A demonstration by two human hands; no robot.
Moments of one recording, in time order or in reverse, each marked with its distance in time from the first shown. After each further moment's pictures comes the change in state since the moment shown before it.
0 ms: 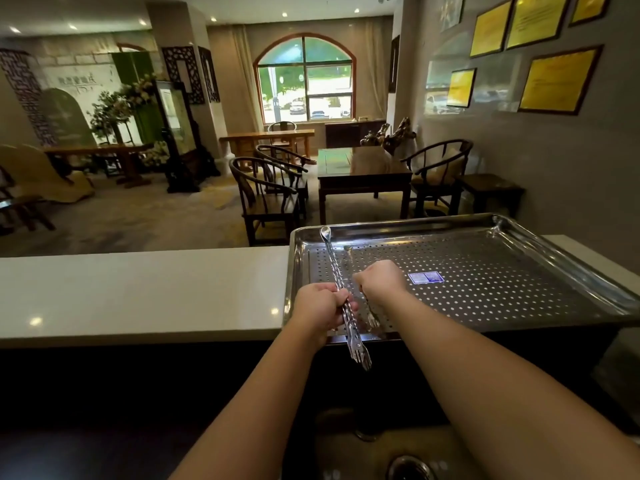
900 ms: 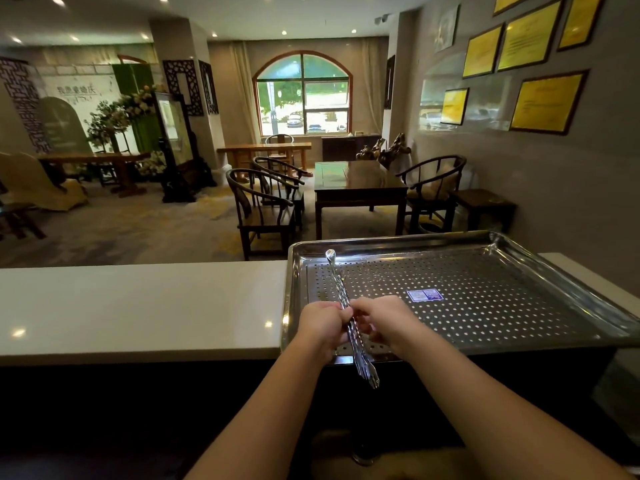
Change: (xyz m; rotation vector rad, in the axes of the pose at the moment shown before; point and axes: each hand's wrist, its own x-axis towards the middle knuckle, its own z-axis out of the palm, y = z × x) left_hand 0.021 -0.007 0.008 -0.071 -0.008 -0.073; right_hand -0.032 0.016 -0.007 0.515 -0.284 0.080
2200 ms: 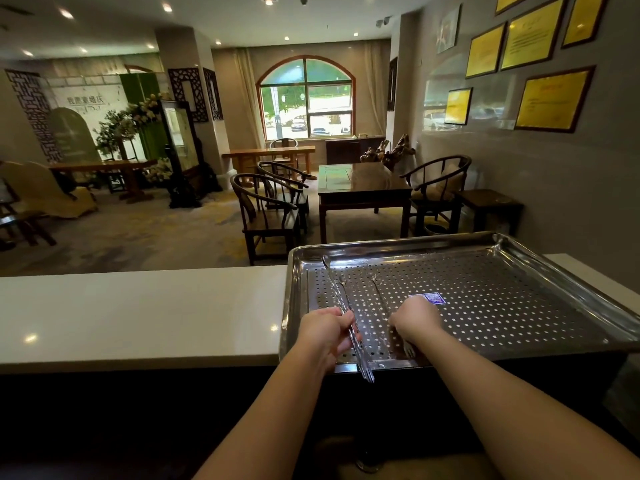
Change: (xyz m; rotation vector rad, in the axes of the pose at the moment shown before) left_hand 0.001 -0.001 0.003 -0.080 0.036 -0.074; right_hand 0.041 0.014 -0.045 -0.805 0.372 -0.002
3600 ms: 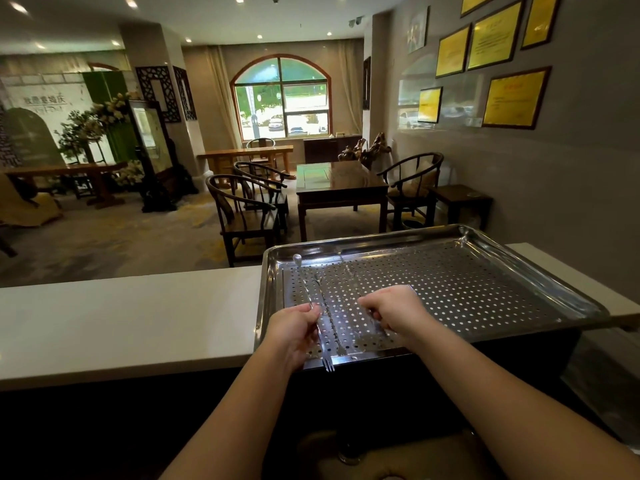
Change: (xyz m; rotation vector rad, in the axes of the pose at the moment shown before) left_hand 0.009 -0.002 -0.007 0.010 0.007 0.015; right_hand -0.037 0.004 -0.036 0.745 -0.197 -0.004
